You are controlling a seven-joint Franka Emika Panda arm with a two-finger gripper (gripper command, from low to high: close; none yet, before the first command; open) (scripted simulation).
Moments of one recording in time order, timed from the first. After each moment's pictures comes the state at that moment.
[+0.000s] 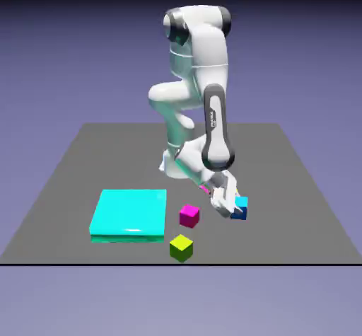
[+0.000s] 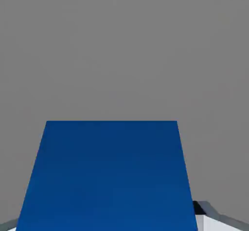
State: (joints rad) arm 0.20 0.22 0.13 -2.70 1.85 2.43 1.10
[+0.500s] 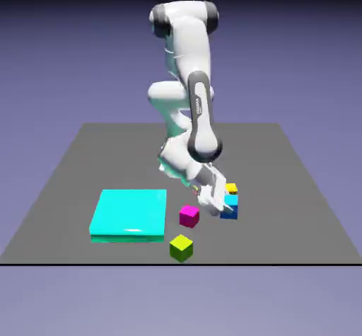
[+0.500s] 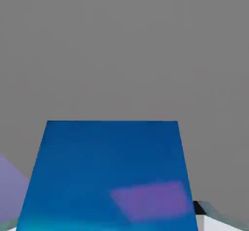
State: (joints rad) arm -0.07 0.22 0.14 -2.53 1.47 2.30 1.25
